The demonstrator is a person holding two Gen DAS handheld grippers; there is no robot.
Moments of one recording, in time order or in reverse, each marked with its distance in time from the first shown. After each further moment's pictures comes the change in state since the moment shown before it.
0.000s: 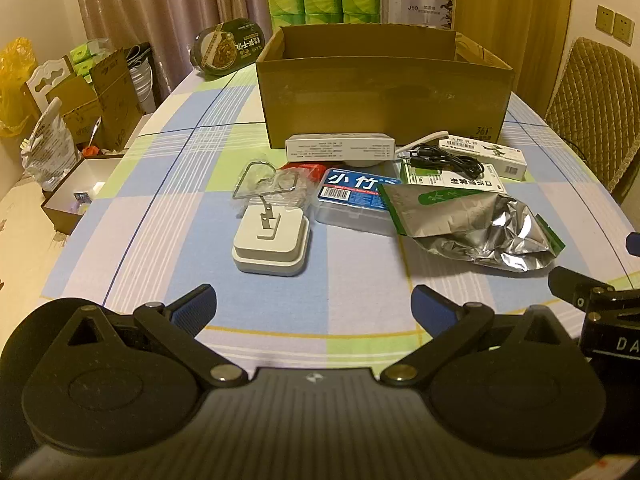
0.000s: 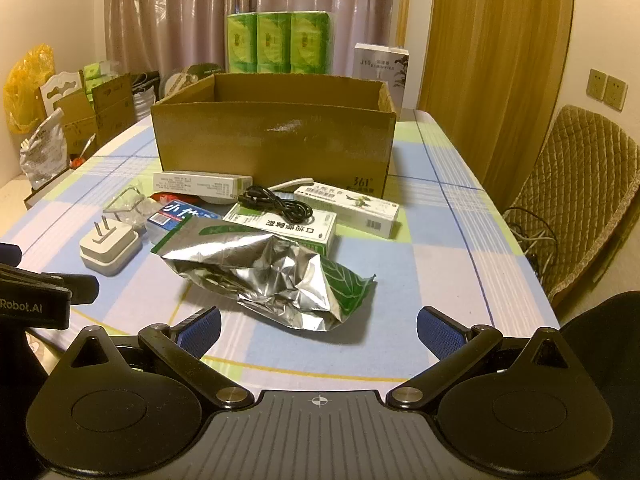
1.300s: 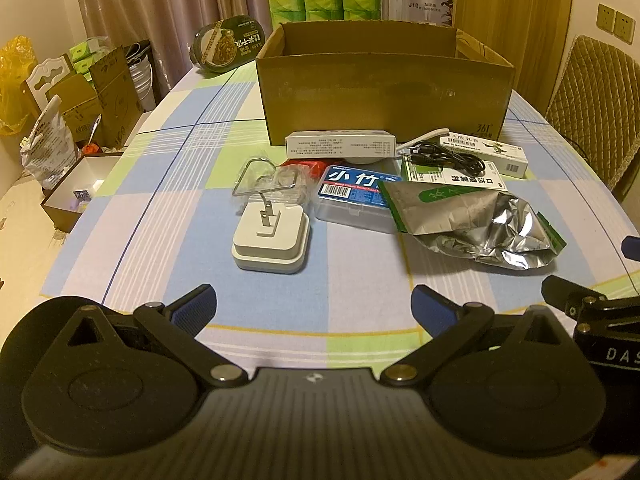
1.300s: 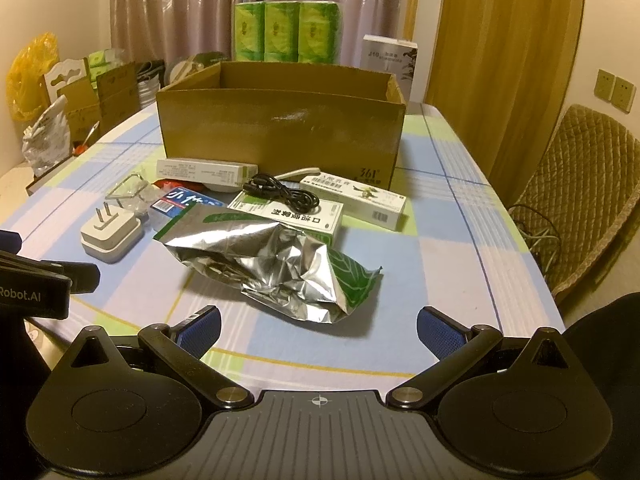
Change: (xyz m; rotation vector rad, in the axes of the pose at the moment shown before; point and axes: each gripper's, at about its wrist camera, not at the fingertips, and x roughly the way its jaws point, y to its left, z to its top) left arm 0.002 0.000 -0.002 0.010 0.008 -0.010; right arm 0.005 0.004 -0.005 -0.026 0.028 0.002
